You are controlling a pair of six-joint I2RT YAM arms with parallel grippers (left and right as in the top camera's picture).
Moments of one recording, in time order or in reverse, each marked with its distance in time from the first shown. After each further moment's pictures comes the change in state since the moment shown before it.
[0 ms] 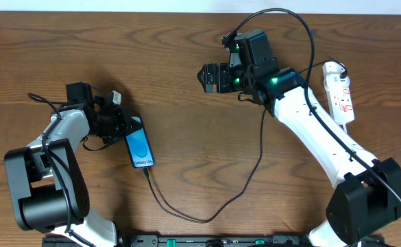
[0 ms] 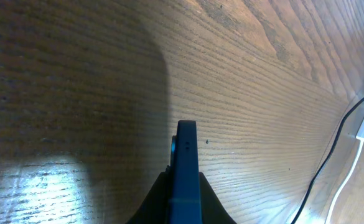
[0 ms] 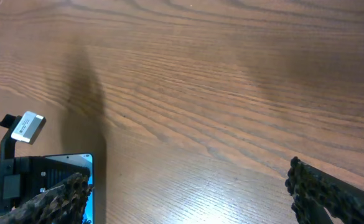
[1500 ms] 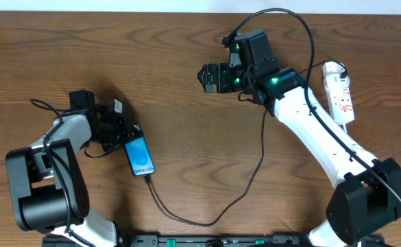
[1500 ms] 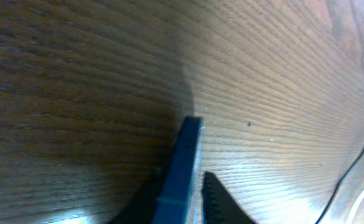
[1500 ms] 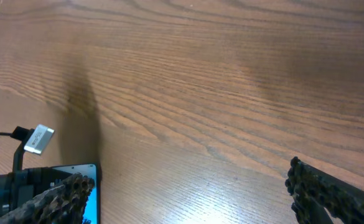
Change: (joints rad) left arm 0.000 0.000 -0.062 0.008 -0.062 0.007; right arm 0.000 0.000 0.000 0.000 0.000 0.000
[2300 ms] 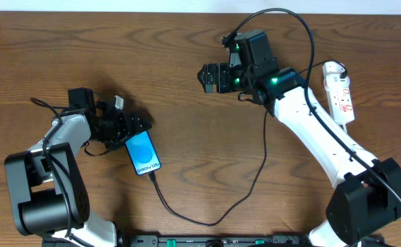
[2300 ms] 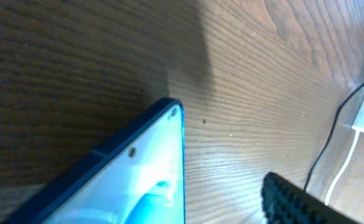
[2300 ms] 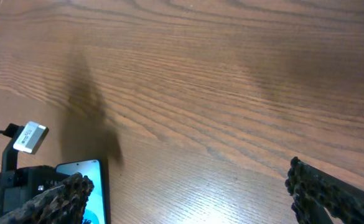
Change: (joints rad) left arm -0.003 -0.026 0.007 0.001 0.080 -0.001; right arm 0.000 0.000 0.000 0.000 0.000 0.000
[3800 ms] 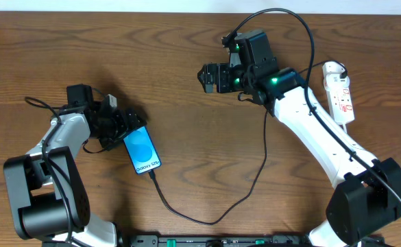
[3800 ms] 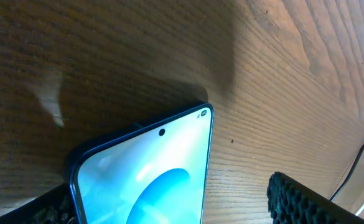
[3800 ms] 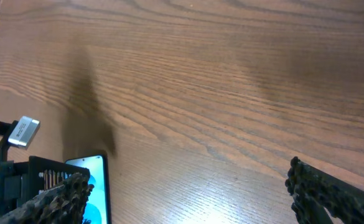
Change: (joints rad) left arm -0.005 -0.021 0.020 -0.008 -0.141 -0.124; right arm 0.000 0.000 0.000 0.000 0.000 0.000
